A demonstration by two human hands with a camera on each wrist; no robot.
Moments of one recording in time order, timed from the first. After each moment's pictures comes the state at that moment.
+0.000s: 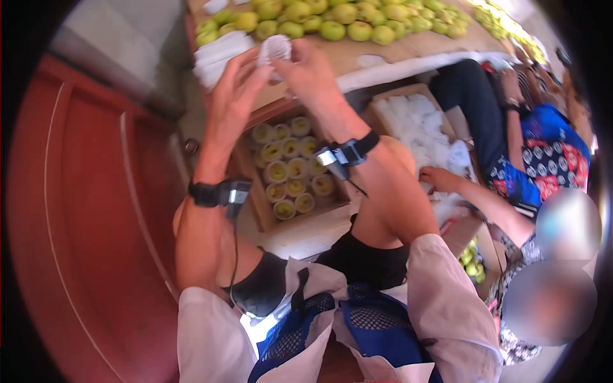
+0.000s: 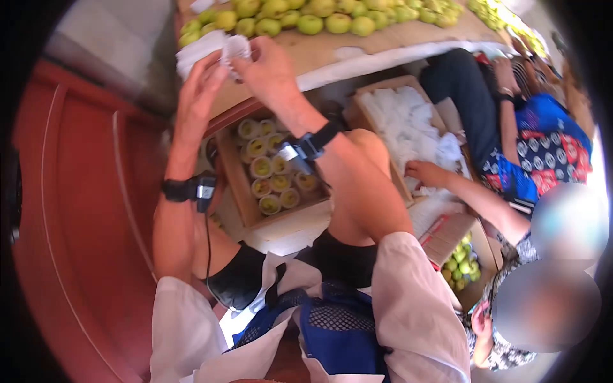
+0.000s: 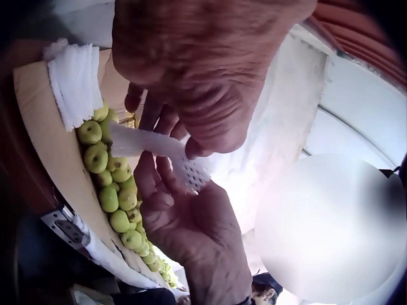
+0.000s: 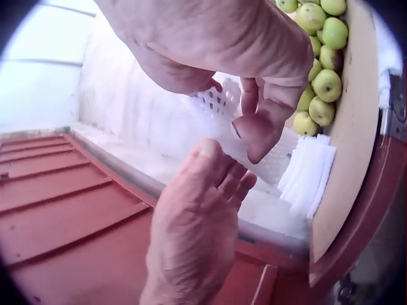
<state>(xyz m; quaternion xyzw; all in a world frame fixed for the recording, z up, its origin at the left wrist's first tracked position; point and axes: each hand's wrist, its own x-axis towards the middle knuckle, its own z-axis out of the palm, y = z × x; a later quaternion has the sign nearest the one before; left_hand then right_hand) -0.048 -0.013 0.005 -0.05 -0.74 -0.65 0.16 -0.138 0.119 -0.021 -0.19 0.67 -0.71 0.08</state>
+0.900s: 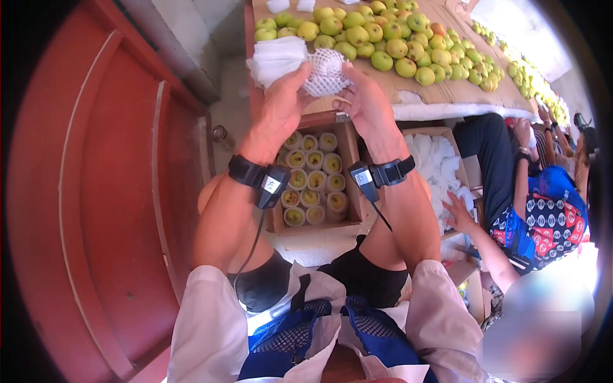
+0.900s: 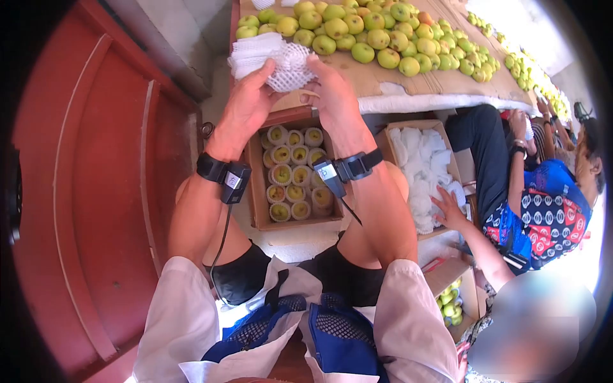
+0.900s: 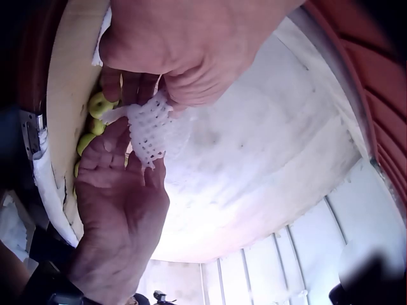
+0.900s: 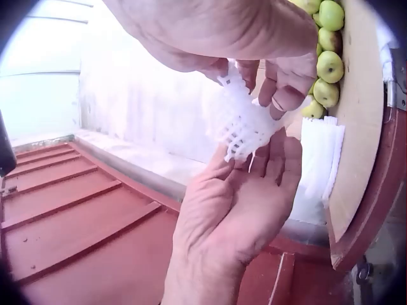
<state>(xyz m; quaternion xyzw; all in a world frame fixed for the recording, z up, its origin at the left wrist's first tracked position) -0.059 -0.027 -0.023 0.03 -0.43 -0.90 0.11 -0.129 0.129 -0.013 -0.07 0.50 -0.81 0.30</state>
